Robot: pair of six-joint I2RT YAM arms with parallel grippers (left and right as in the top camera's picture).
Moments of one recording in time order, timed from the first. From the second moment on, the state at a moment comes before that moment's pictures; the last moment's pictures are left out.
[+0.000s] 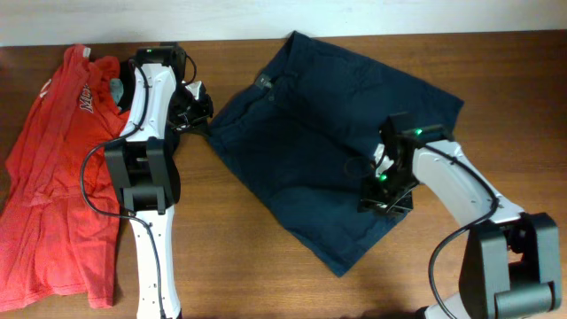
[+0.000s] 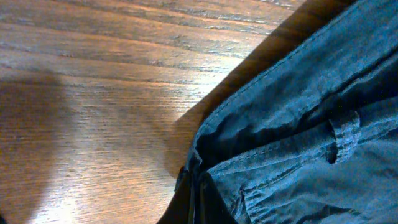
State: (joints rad) left arm -0.01 2.66 2.46 -1.49 0.30 -0.15; right arm 0.16 1.70 1.13 -1.11 -0.31 0.31
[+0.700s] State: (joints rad) left arm 0.02 2.65 2.79 -1.62 0.20 -0.12; right arm 0.16 1.71 1.04 -0.93 -0.28 0.38
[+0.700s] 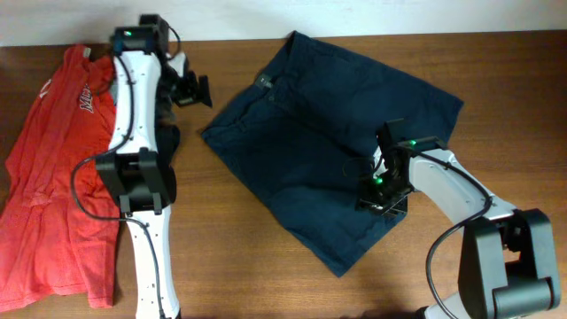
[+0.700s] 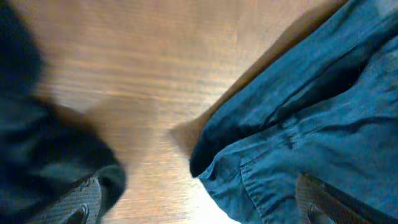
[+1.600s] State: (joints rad) left arm 0.02 2.55 3.04 -1.69 0.18 -0.03; right arm -0.16 1.84 1.07 -0.77 -0.13 0.45
